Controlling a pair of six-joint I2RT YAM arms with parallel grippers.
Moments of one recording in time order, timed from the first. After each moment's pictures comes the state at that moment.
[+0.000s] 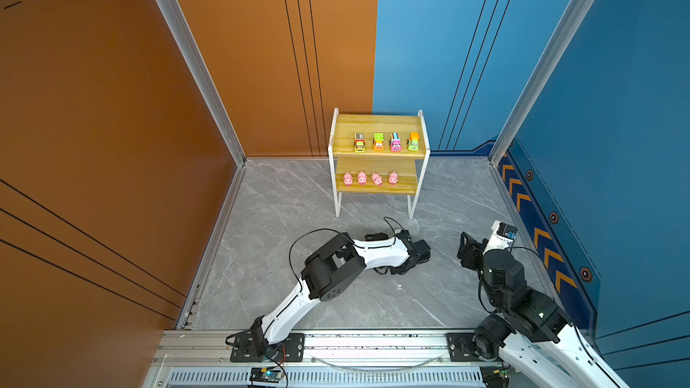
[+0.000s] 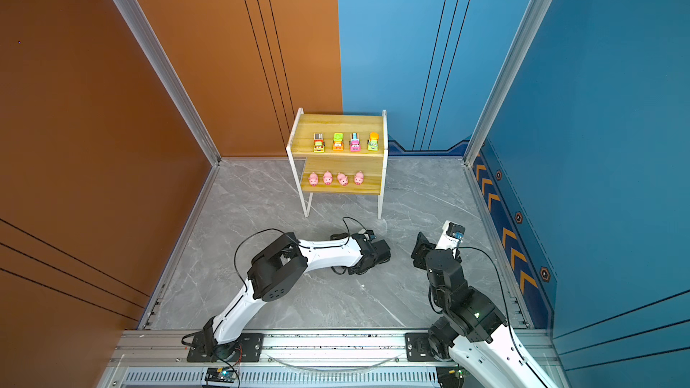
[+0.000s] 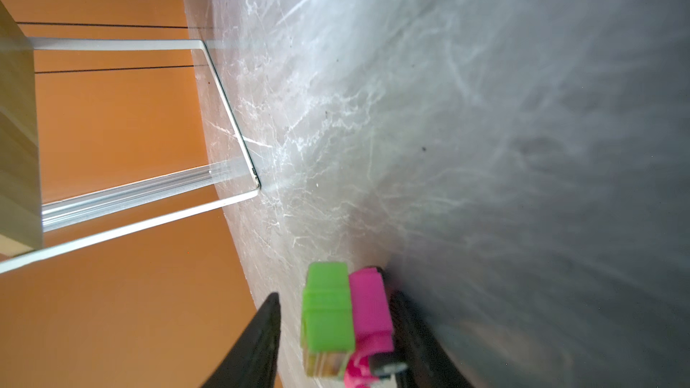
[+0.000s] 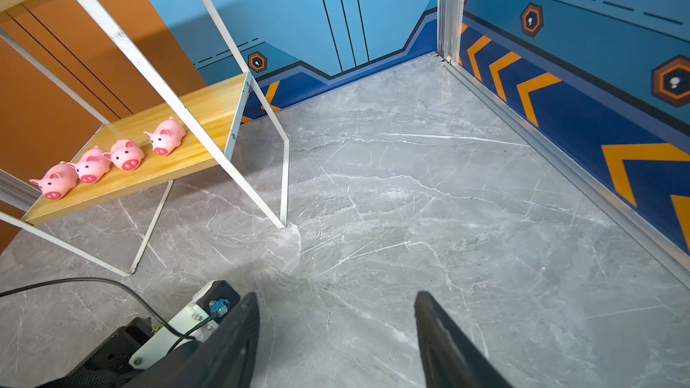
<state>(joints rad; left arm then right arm) -1.08 2.31 1.68 -1.05 -0.93 -0.20 0.60 0.43 0.58 -0.60 0.63 0.58</state>
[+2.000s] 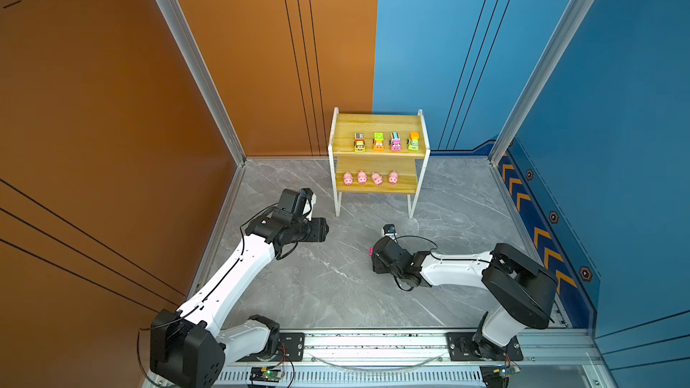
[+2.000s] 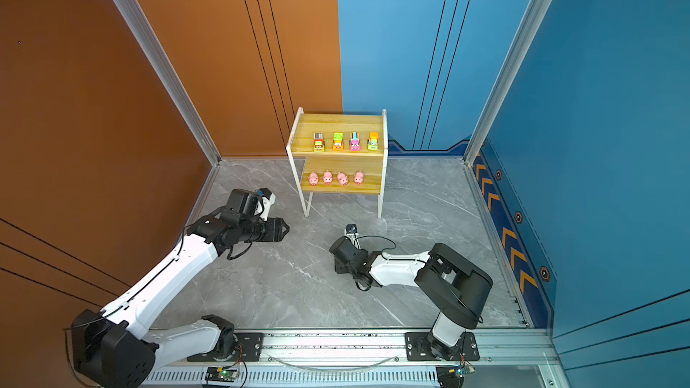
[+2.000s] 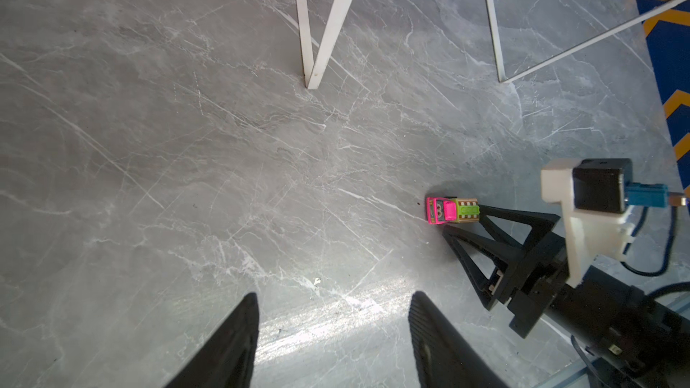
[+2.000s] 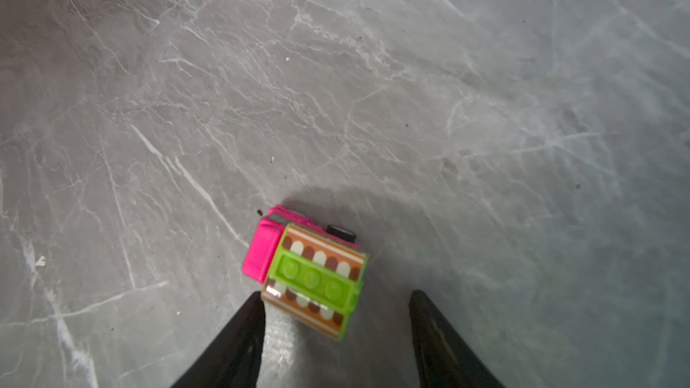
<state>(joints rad) -0.34 1.18 1.00 -0.73 0.15 -0.32 0.94 1.67 0.77 -0.05 0.31 0.75</state>
